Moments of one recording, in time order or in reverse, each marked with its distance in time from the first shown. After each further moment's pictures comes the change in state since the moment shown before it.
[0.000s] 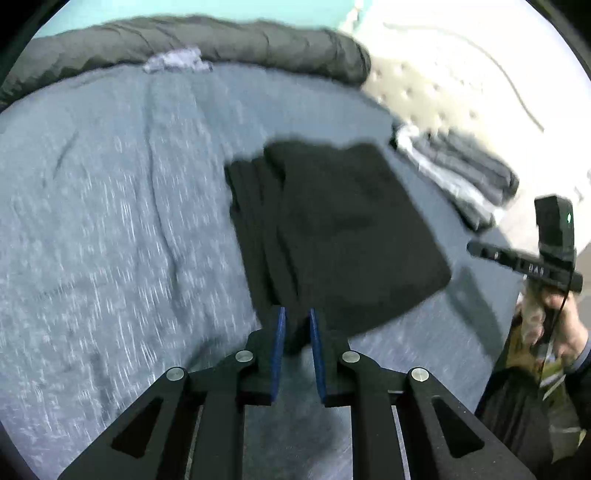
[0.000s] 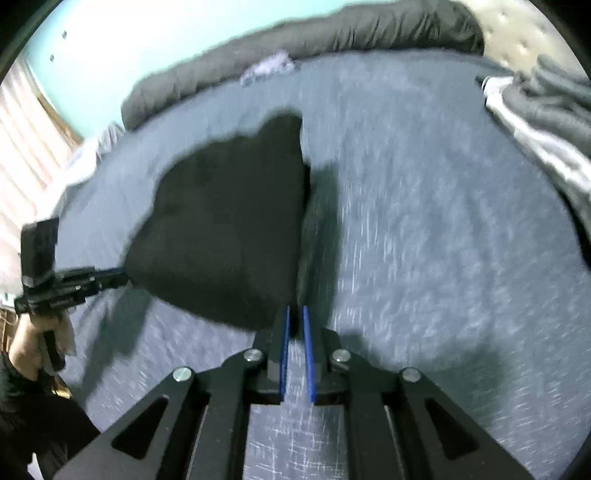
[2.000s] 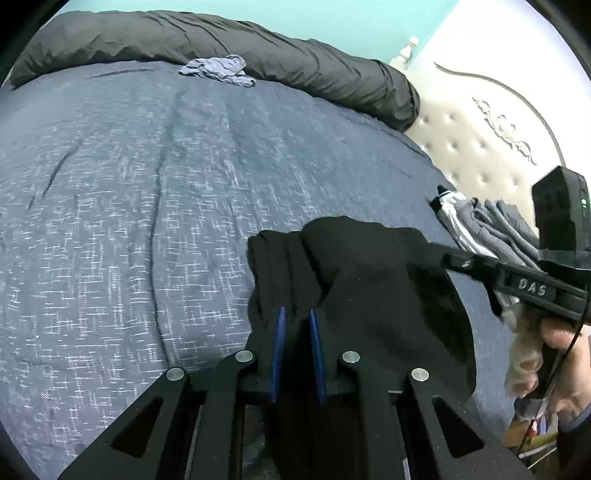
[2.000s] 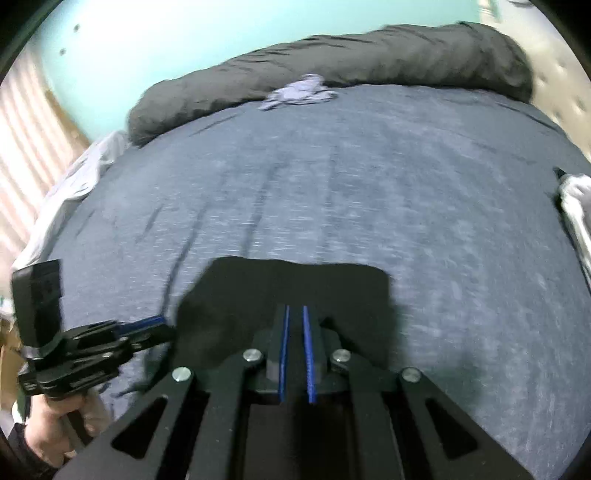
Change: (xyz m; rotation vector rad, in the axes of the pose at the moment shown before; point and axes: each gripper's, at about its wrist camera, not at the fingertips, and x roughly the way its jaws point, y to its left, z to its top) left arm 0.056 0.033 0.062 -0.154 -0.065 0.082; right arm 0.099 0.061 0.134 -0.103 0.015 0.029
